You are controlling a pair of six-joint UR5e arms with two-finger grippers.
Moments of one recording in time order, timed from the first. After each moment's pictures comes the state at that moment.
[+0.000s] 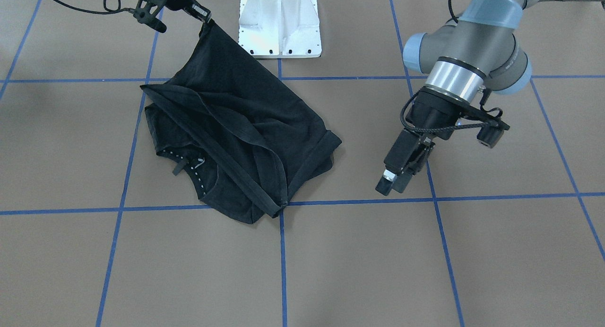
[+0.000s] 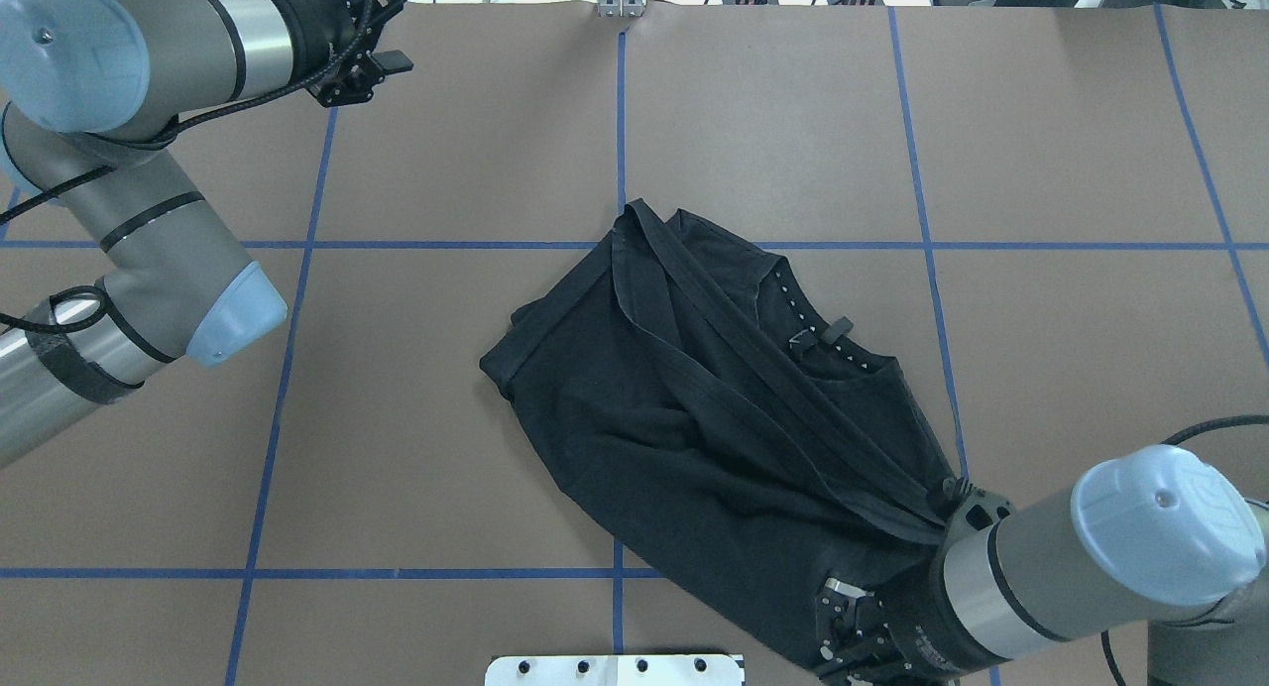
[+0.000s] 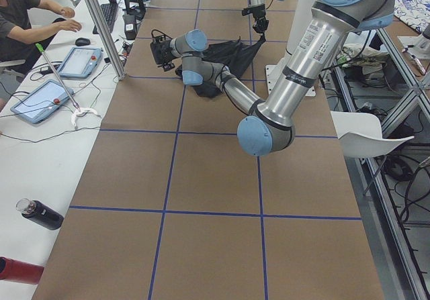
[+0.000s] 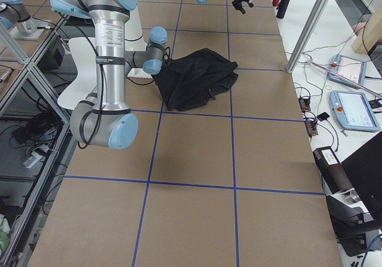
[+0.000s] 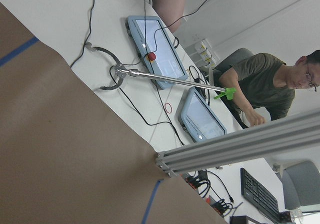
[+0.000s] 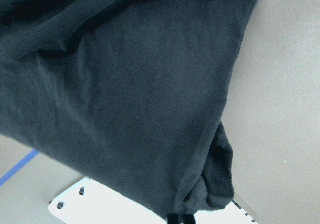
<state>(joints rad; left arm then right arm) -0.85 -2.11 -1.67 -2.42 -1.70 -1.91 0.22 -1.57 2.25 -1.10 2.08 2.25</state>
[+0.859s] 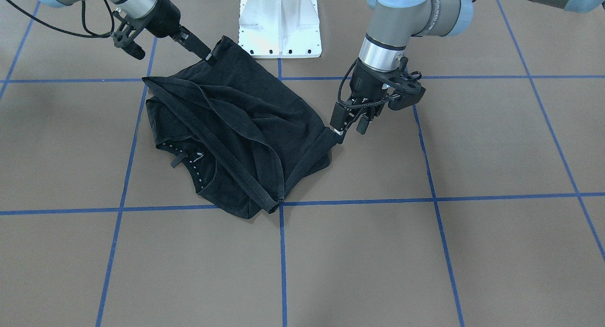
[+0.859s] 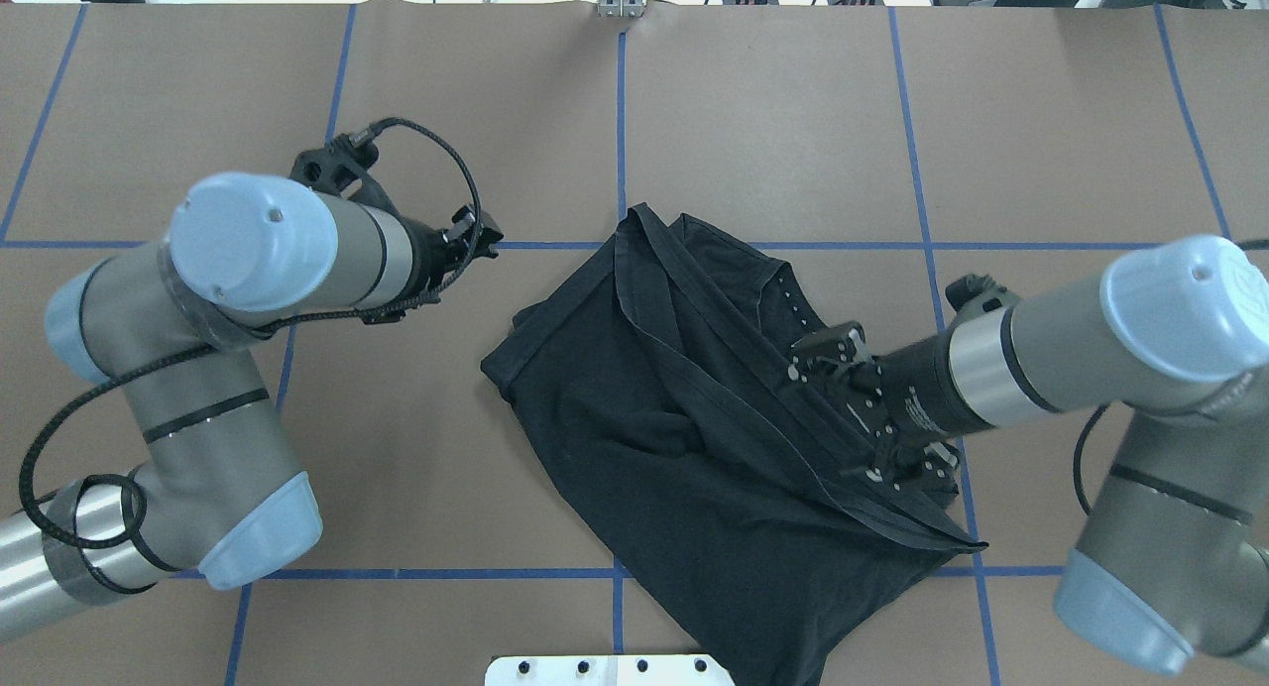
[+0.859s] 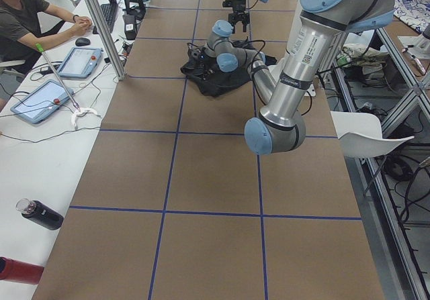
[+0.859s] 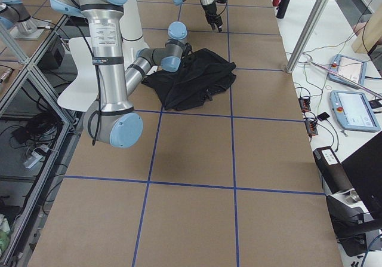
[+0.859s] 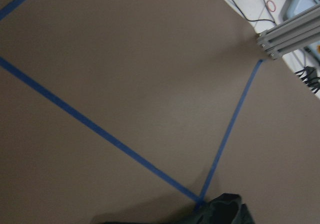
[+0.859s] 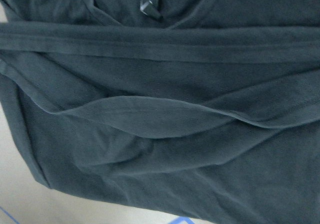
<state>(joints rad) -0.56 -2.04 -1.89 -1.79 -1.66 -1.81 0.59 -1.38 2.10 -1.10 2.10 2.18</state>
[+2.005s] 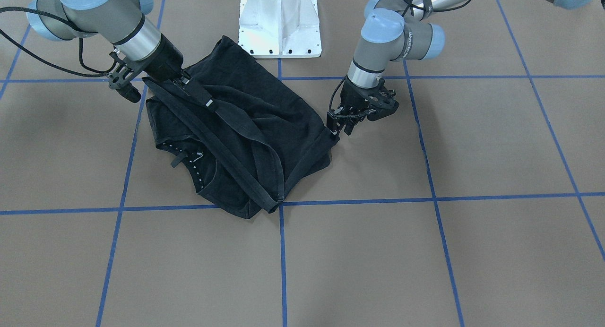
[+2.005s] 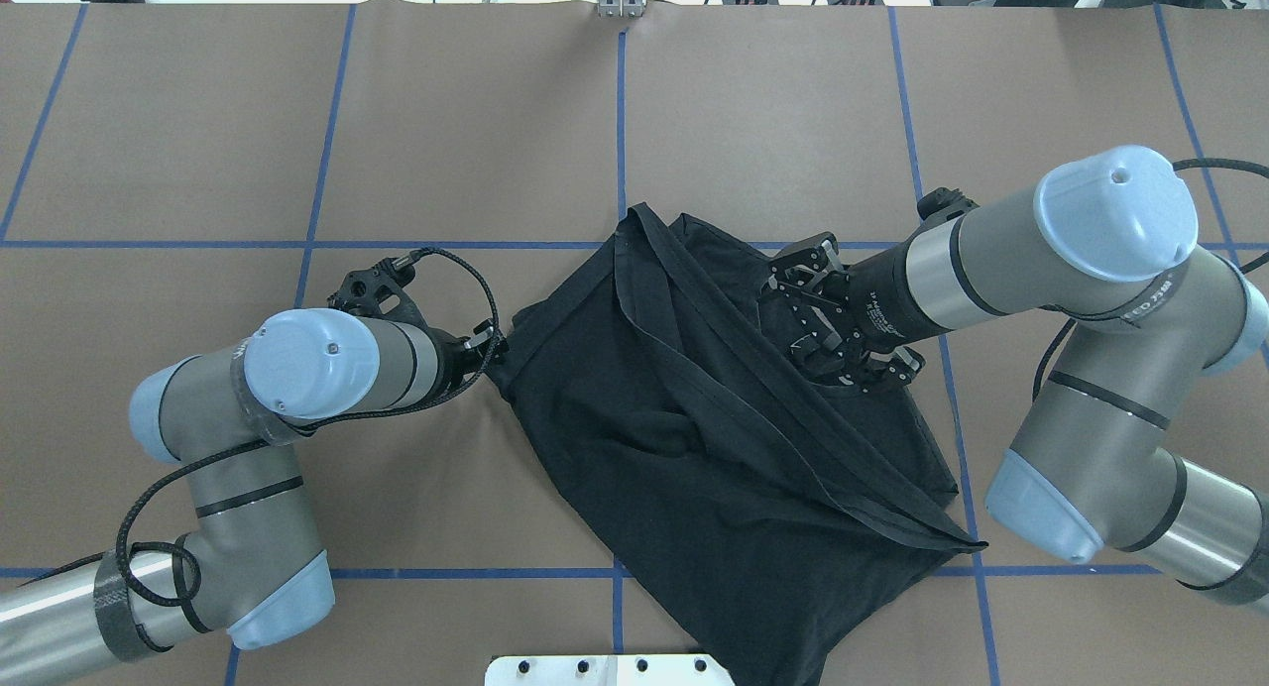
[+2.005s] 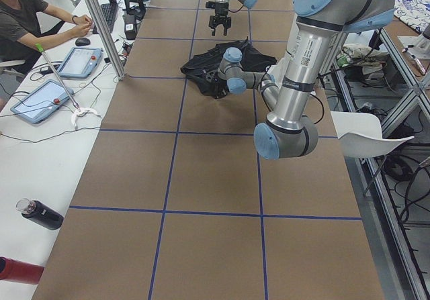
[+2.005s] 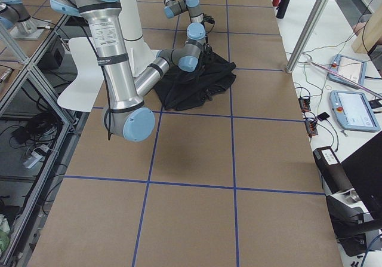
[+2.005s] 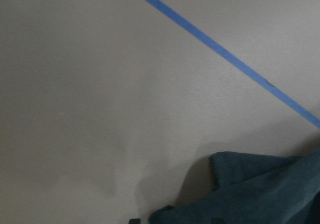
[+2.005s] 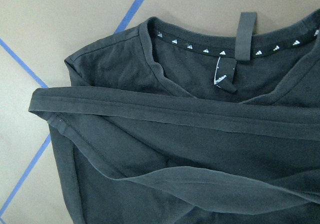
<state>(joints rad) -0.45 -1.98 -1.74 -2.00 -1.64 -1.84 0.66 -1.28 1.96 -1.10 2.09 2.12</state>
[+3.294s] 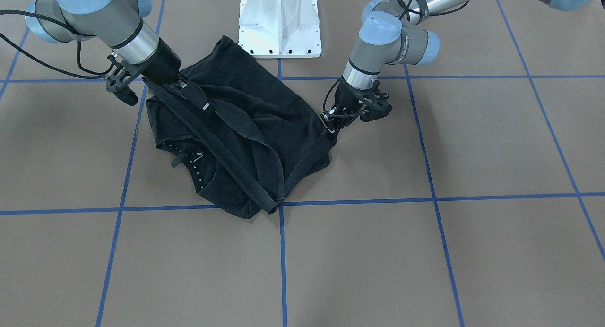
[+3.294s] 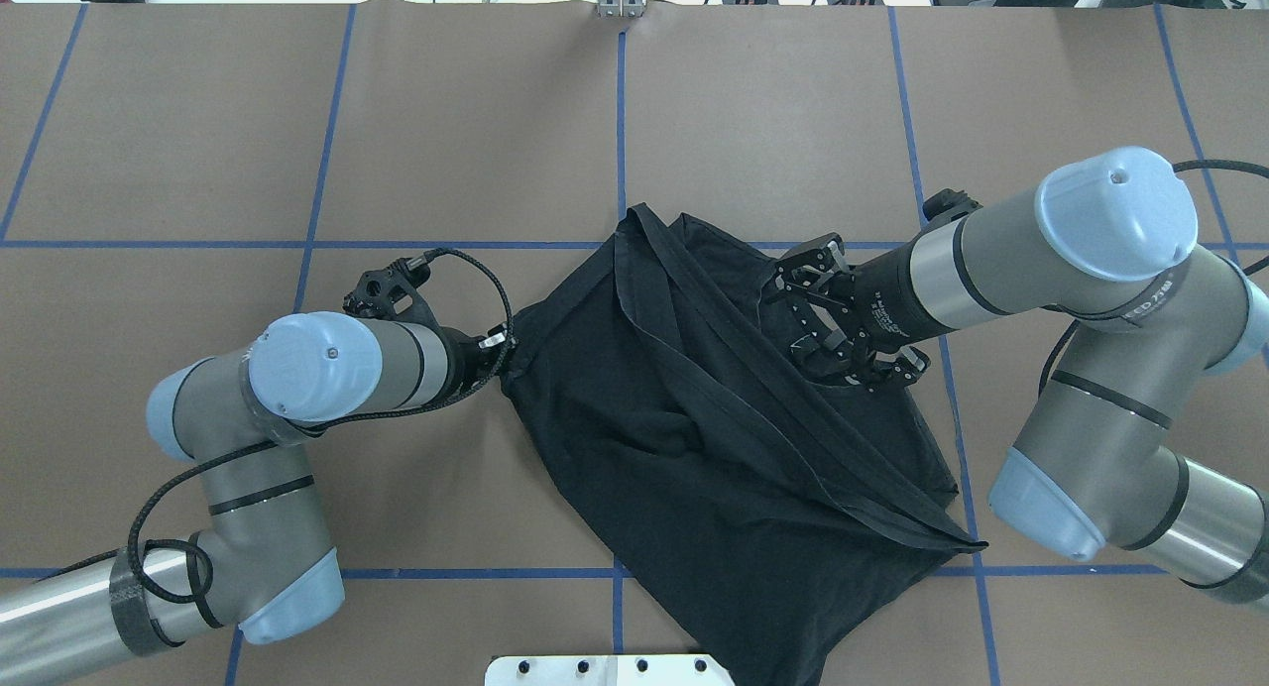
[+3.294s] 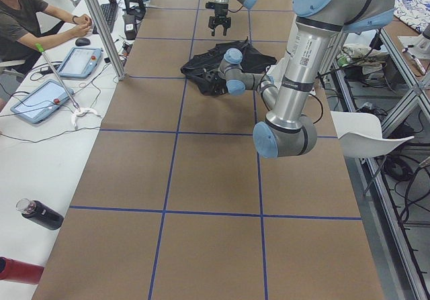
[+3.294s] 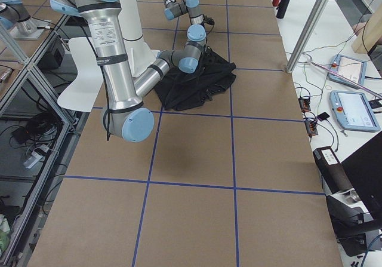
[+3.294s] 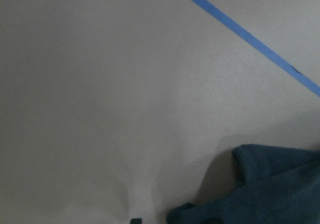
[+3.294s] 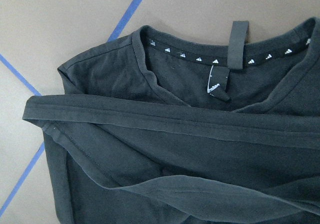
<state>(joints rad) -0.47 -1.99 -1.71 -2.10 -1.64 -1.79 0.67 -1.29 1.96 -1.10 2.09 2.12</state>
